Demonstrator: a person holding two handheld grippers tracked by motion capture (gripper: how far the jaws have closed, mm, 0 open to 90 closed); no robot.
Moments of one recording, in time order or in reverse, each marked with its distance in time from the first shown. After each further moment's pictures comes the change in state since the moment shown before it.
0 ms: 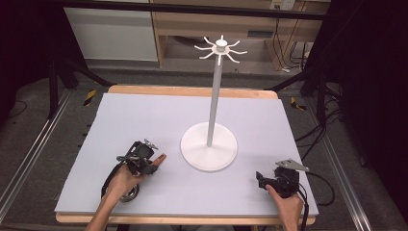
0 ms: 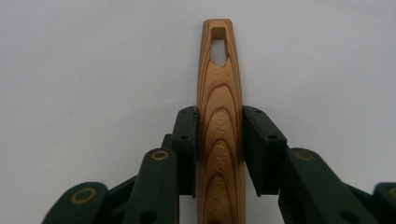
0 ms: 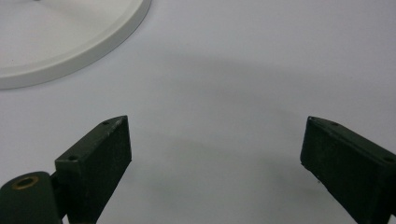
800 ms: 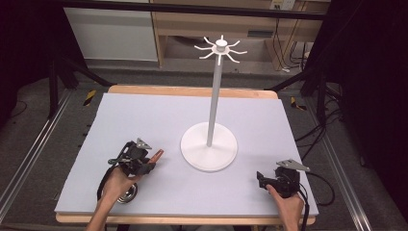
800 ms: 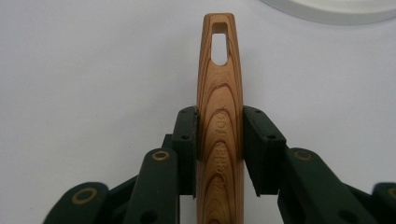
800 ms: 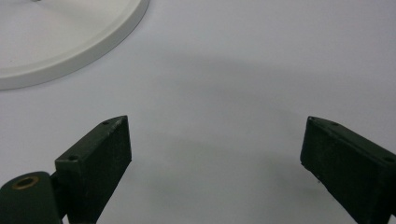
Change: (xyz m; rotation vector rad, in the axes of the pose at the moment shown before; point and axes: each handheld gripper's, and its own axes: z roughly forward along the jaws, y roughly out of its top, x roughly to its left) left arm 0.001 -0.012 -0.025 -0.146 -0.001 -0.017; right arm -0.002 0.000 -0.001 0.002 0.003 0.006
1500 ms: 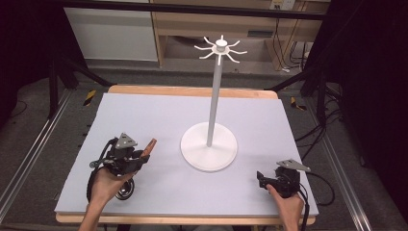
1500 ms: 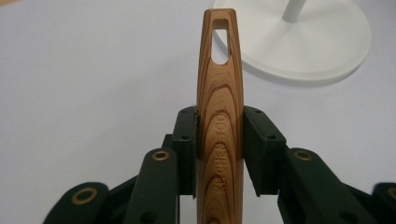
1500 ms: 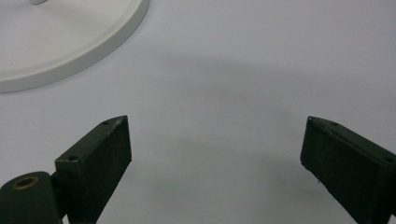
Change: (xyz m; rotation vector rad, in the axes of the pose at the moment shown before) left arm 0.000 -0.003 -0.056 -0.239 0.018 -0.021; right arm 0.001 0.000 -0.001 0.000 -0.004 0.019
